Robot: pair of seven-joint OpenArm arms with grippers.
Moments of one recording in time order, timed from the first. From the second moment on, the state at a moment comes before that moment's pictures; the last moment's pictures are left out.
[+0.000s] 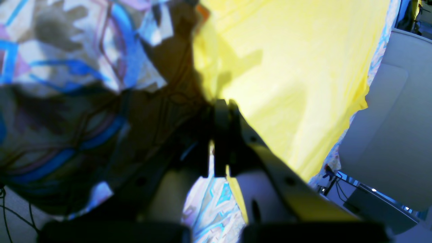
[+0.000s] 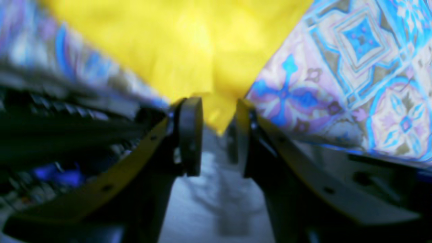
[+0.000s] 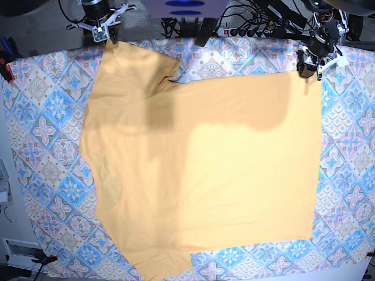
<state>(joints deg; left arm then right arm) 30.6 -11.4 -30.3 78.6 -83.9 1.7 32.8 -51.1 13.1 -1.1 92.8 -0.1 0.4 2.7</state>
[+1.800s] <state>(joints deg) 30.5 -11.3 -30.1 78.5 -83.9 1.7 33.0 -41.5 22.4 -6.1 87.9 32.1 0.2 -2.8</state>
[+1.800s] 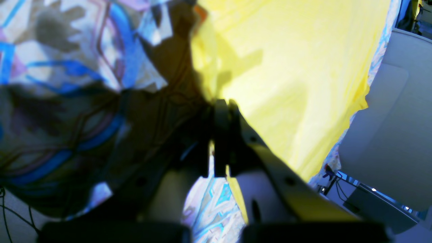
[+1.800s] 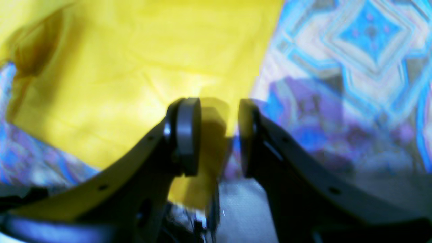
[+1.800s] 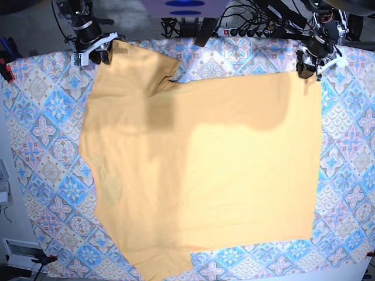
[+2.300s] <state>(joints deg) 29.9 -11.4 -30.1 78.4 -83.9 1.7 33.0 -41.5 22.3 -10.4 88.1 32.1 0.2 -1.8</state>
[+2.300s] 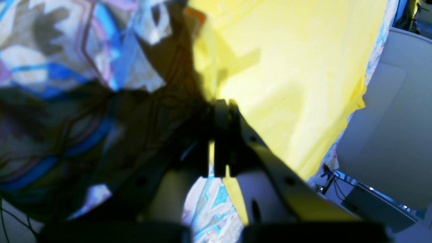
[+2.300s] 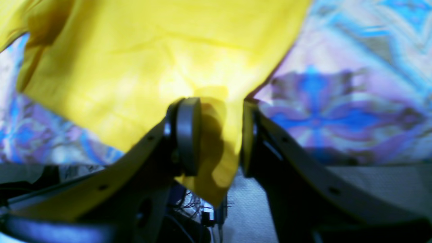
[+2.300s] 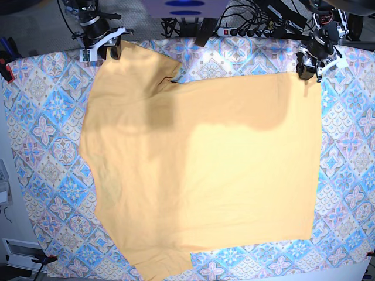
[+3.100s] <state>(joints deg) 31.0 -11.3 -30.0 78.5 -83.9 0.7 33.0 -42.7 22.4 -4.7 89.4 32.1 12.5 -3.1</state>
